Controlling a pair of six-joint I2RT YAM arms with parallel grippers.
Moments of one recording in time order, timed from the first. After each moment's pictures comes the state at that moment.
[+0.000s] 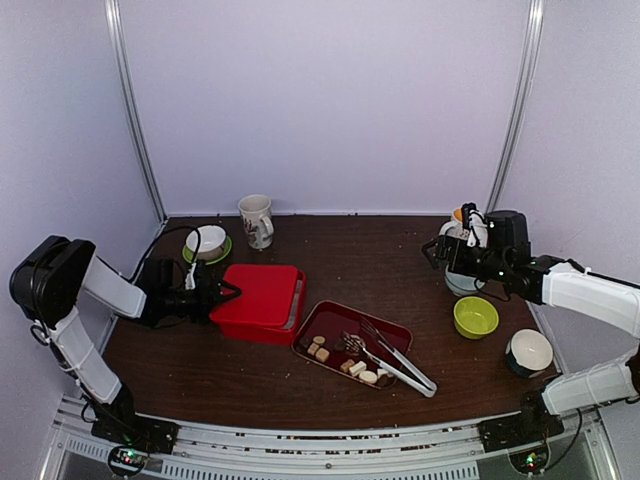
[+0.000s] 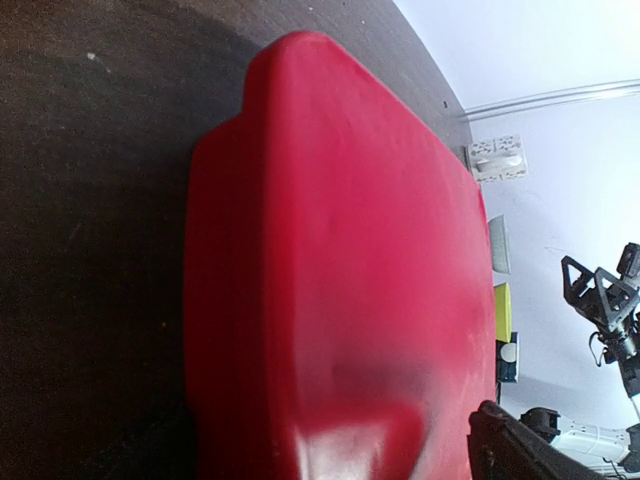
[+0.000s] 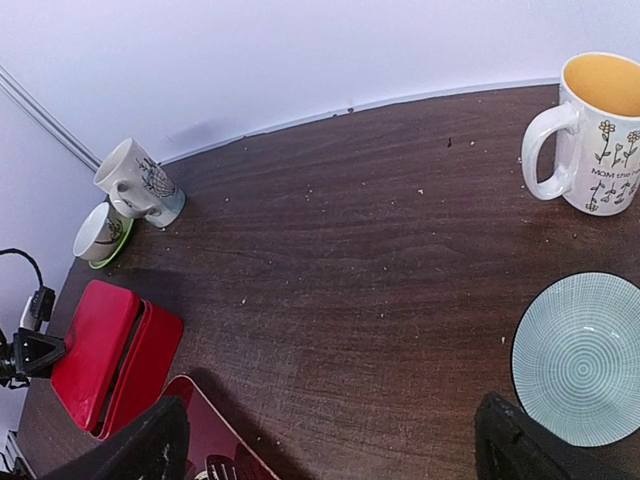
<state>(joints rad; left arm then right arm) -0.18 1.70 0.52 0.56 0.74 -0.74 0.37 1.19 0.73 0.00 -0.10 0.45</state>
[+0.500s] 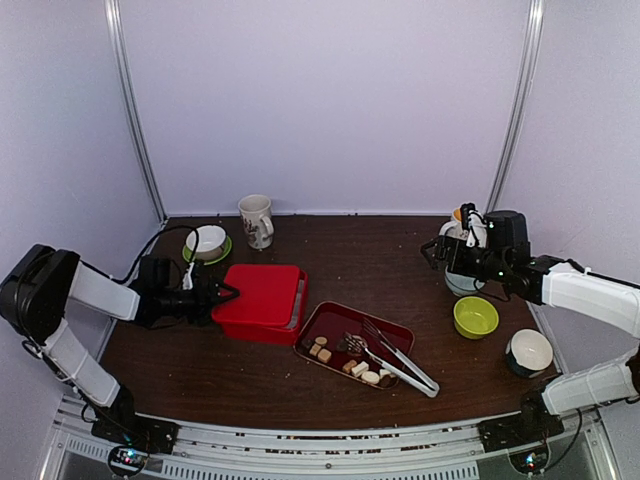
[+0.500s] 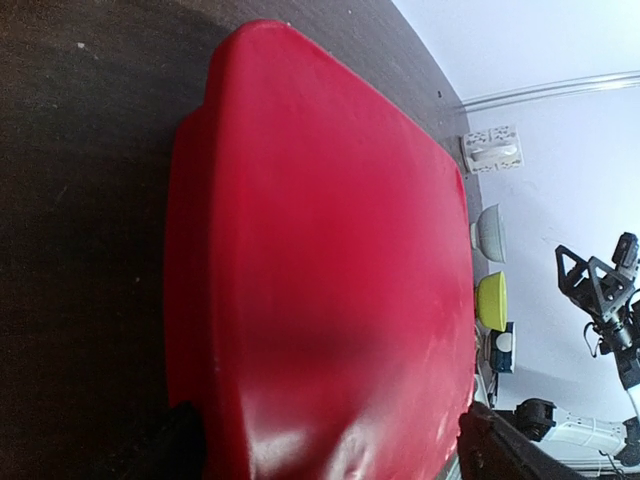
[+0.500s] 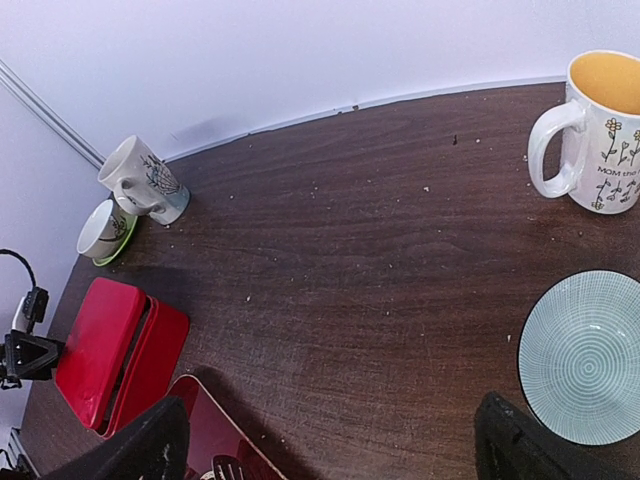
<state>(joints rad) -0.20 1.58 0.49 0.46 0.73 -0.73 0.38 1.19 0.73 0.00 -0.10 0.45</state>
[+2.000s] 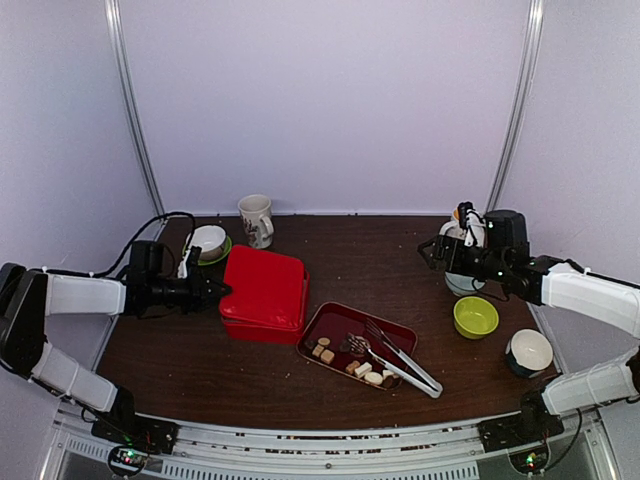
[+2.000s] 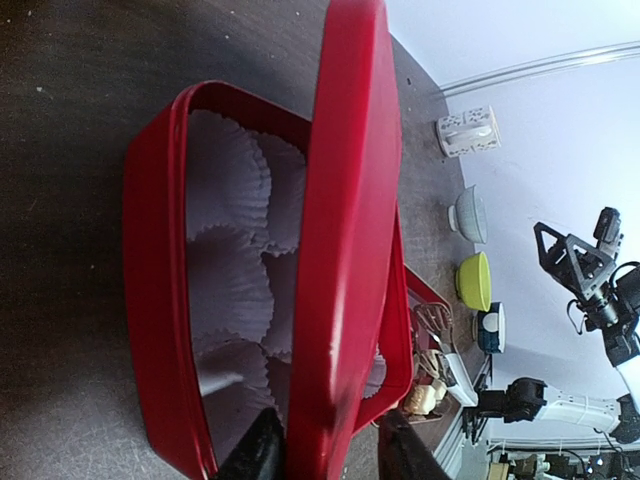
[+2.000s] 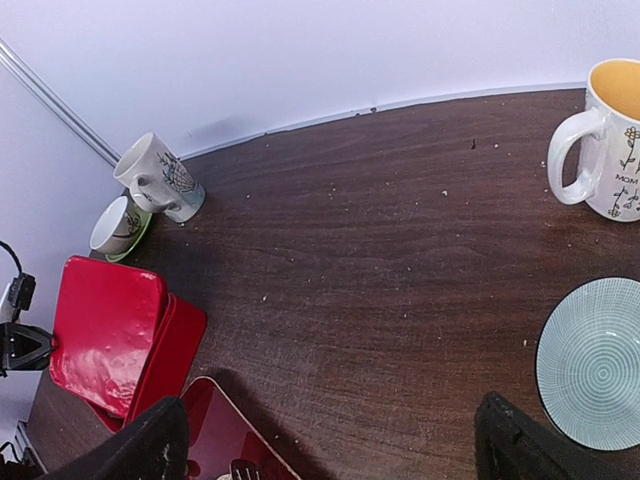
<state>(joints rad) -0.21 1.38 0.56 0.17 0.75 -0.67 0.39 1.19 0.73 0.02 -0.12 0.45</state>
